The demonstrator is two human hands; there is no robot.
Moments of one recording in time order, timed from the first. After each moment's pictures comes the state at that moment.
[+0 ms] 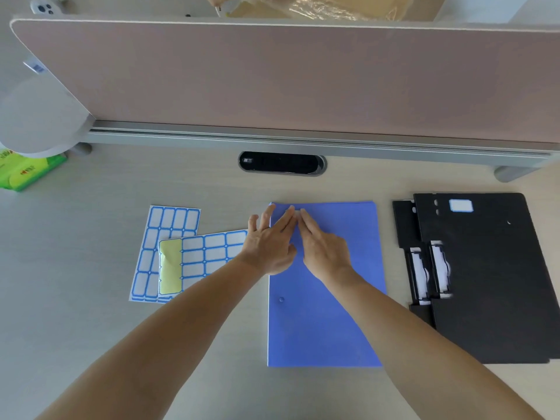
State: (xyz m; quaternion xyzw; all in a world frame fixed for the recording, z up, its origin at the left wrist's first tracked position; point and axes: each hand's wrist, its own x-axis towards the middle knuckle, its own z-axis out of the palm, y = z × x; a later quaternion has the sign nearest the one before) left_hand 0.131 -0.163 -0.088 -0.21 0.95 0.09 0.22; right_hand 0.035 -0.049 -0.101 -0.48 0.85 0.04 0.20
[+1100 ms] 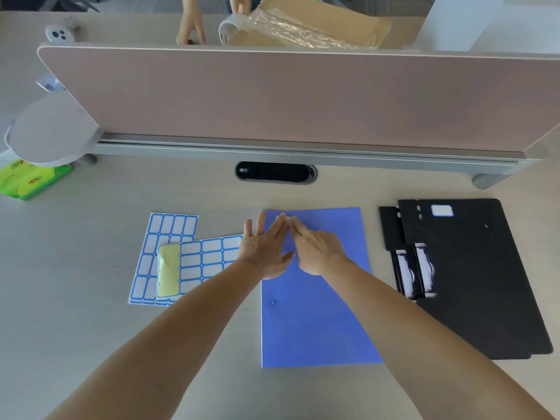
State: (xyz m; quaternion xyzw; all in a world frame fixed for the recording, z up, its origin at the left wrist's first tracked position) left_hand 0.129 -0.152 -0.074 -0.22 0.94 0.06 0.25; right_hand 0.020 -0.056 -0.074 -0.52 0.81 0.09 0.26
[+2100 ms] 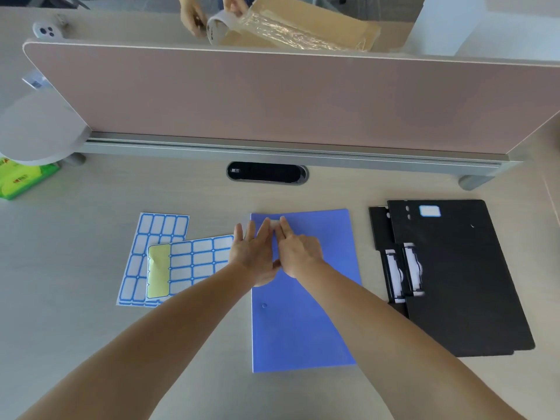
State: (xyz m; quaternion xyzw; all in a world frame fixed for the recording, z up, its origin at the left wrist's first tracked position) left_hand 0.135 -0.144 -0.068 -0.23 0.93 0.02 0.30; right_hand 0.039 -0.067 -0.076 -0.49 0.82 0.11 0.26
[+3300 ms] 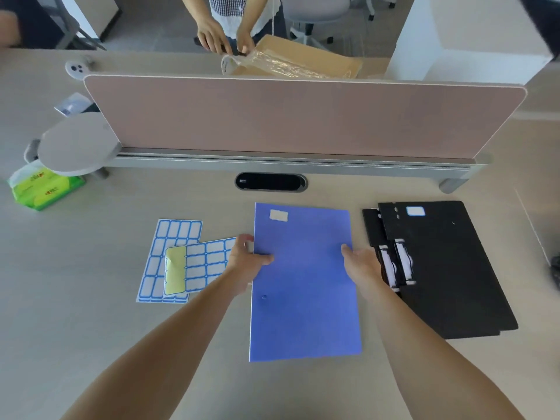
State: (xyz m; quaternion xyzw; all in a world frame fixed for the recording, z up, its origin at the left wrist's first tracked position) left_hand 0.185 -0.134 -0.025 -0.55 0.52 0.65 0.00; right_hand 0.010 0.045 -0.060 0.00 0.90 -0.29 0.32
